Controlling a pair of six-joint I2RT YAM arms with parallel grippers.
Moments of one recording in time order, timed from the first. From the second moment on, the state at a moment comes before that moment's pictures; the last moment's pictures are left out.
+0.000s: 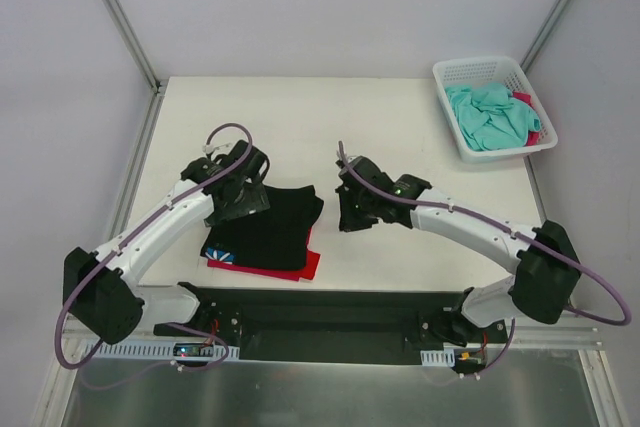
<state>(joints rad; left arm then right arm) -0.55 1.22 1.06 -1.10 -0.35 -0.85 0.88 1.45 1.11 -0.66 0.00 0.58</state>
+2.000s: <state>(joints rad) -0.23 1.64 1.10 -0.77 -0.26 -0.72 1.20 1.54 1.10 -0.30 -0.08 0.75</state>
